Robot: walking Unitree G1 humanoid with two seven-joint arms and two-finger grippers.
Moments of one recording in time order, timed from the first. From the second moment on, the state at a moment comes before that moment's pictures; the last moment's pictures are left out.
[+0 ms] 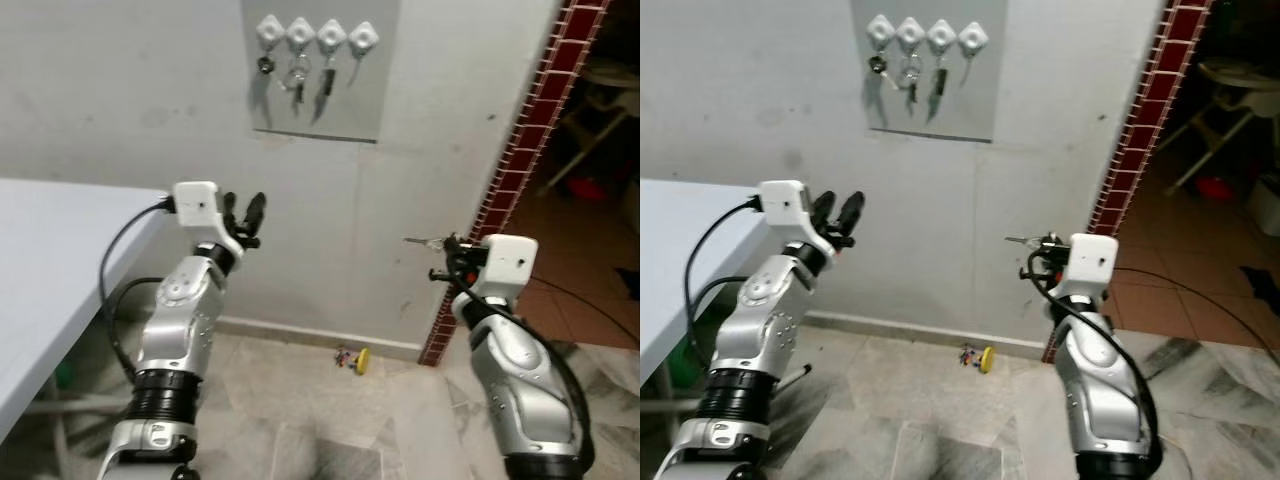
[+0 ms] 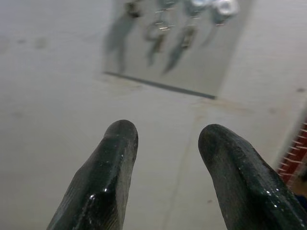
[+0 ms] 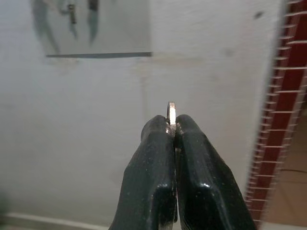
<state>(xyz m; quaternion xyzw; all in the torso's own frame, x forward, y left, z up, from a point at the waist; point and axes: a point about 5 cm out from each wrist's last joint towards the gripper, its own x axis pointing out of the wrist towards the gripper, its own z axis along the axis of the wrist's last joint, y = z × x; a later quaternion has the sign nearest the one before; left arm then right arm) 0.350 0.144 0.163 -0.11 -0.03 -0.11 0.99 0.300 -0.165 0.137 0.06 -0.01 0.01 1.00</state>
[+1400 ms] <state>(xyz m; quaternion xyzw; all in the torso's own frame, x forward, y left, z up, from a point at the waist) 0.348 0.165 0.167 -0.10 -0.04 -0.07 0.99 0.299 -0.146 0.140 0.06 -0.01 0.06 1.00</state>
